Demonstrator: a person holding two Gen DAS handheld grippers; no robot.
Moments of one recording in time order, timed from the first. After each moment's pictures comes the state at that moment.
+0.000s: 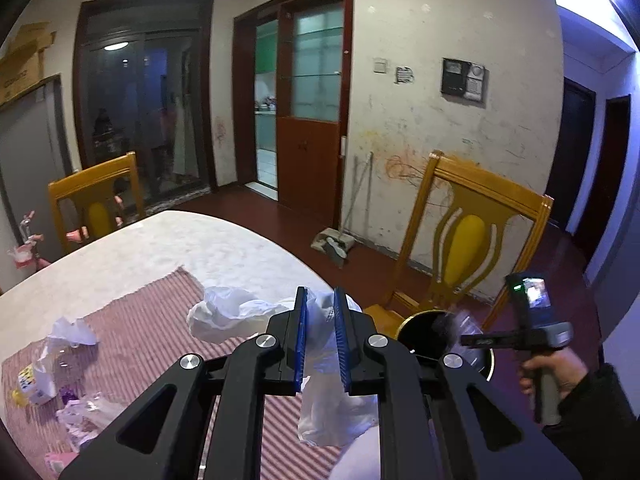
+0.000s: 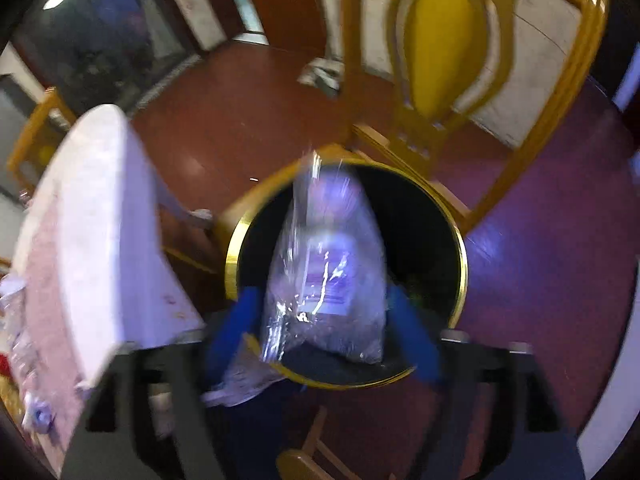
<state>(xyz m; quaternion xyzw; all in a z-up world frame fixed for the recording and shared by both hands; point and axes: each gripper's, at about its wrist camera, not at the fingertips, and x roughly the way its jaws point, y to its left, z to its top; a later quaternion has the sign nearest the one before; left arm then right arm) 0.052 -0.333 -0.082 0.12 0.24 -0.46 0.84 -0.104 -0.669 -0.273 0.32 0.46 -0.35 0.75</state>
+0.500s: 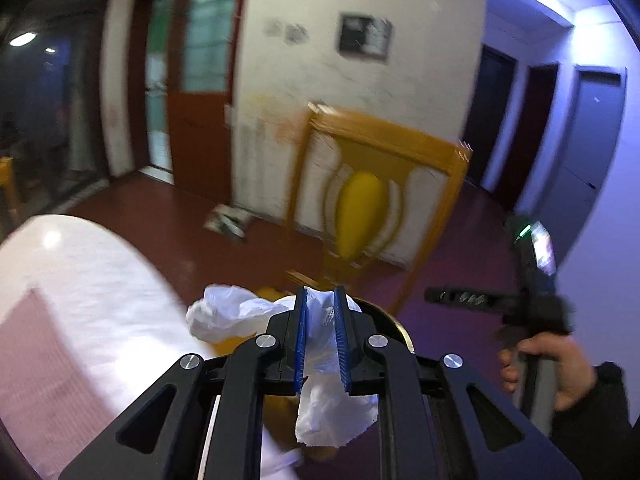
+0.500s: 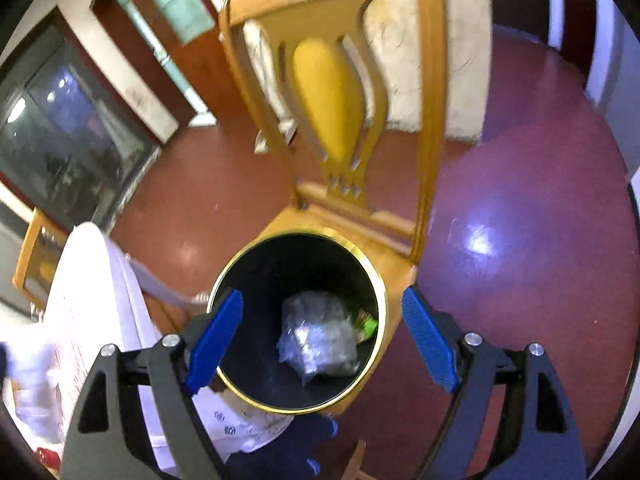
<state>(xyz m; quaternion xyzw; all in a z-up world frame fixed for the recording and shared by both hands) -0.005 -0.497 -0.154 0.15 0.29 -0.62 0.72 -0.215 -0.695 -0.223 0.39 0.31 -0.44 0.75</state>
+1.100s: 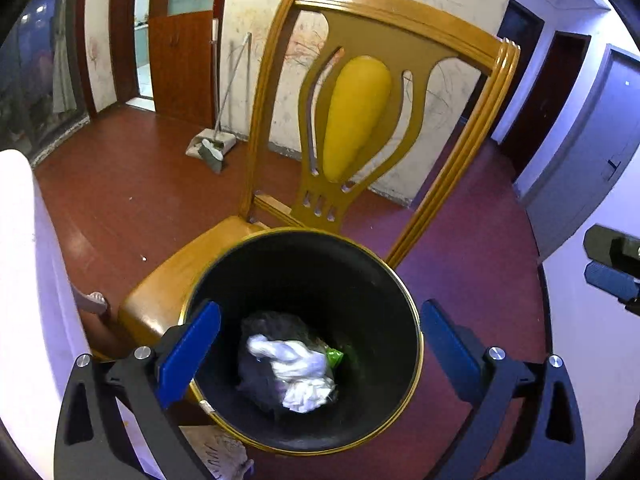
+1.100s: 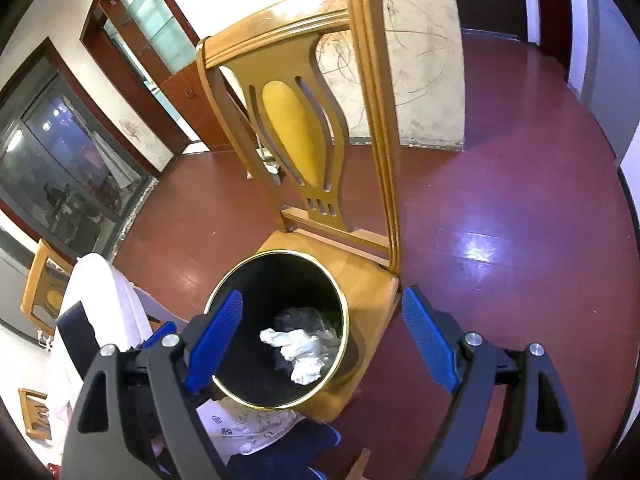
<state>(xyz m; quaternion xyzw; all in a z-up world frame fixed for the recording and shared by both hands) -0.032 -0.615 -0.275 0.20 0.39 -0.58 0.69 -0.265 -0.690 -0.208 0.41 0.27 -0.46 0.74</state>
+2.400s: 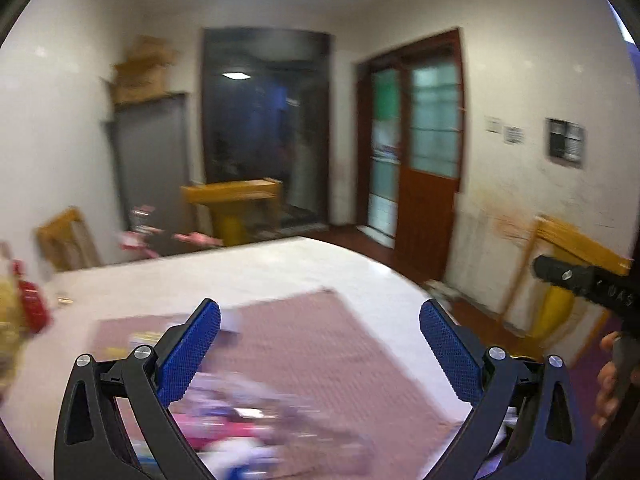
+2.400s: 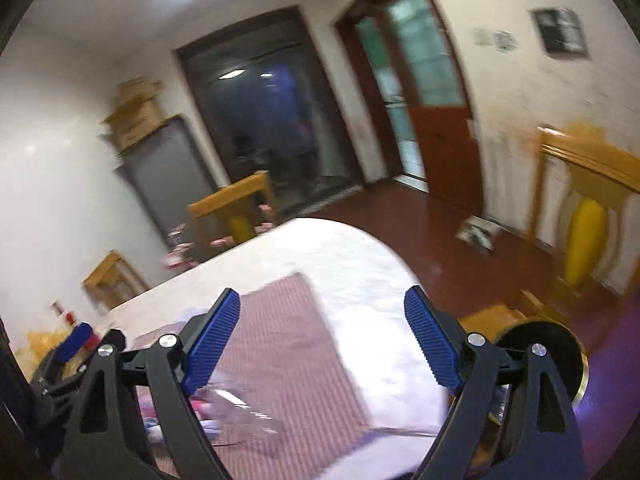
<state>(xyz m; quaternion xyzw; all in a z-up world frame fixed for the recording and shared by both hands) 0.057 -0.169 -0.039 0.06 0.16 -0.23 0.96 -0.046 -0.435 -0.058 0.21 0.18 -0.14 0.95</state>
